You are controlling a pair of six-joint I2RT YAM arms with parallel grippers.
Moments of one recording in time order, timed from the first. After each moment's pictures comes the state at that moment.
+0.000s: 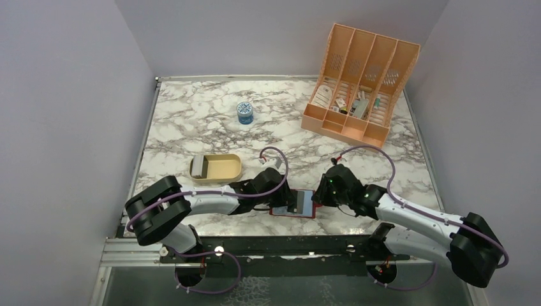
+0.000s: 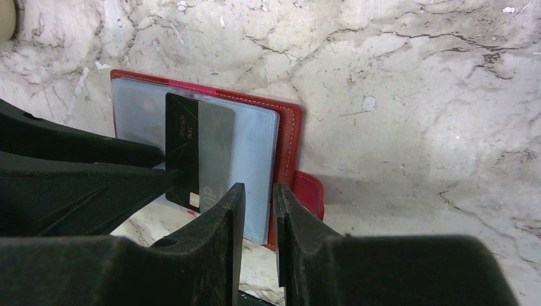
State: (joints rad) left arm -1.03 1.47 0.58 0.18 -0.03 -1.02; right arm 0.80 1.00 0.44 -0.29 0.11 0.86
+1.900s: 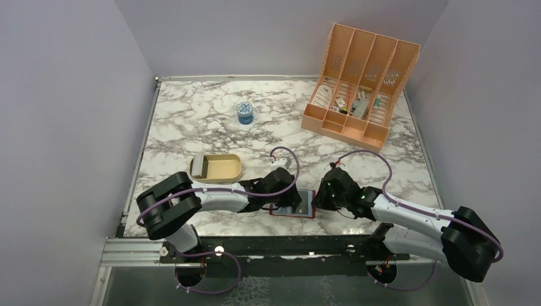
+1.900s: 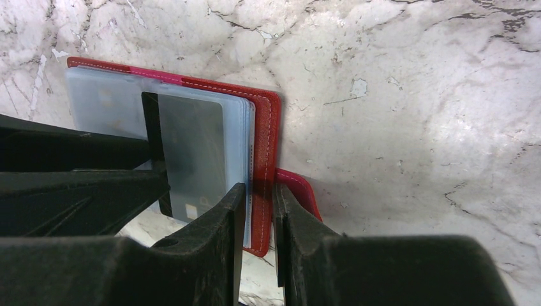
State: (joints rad) left arm -1.08 1.56 0.67 0.13 -0.08 -0.96; right arm 0.80 1.07 0.38 -0.22 0.08 0.88
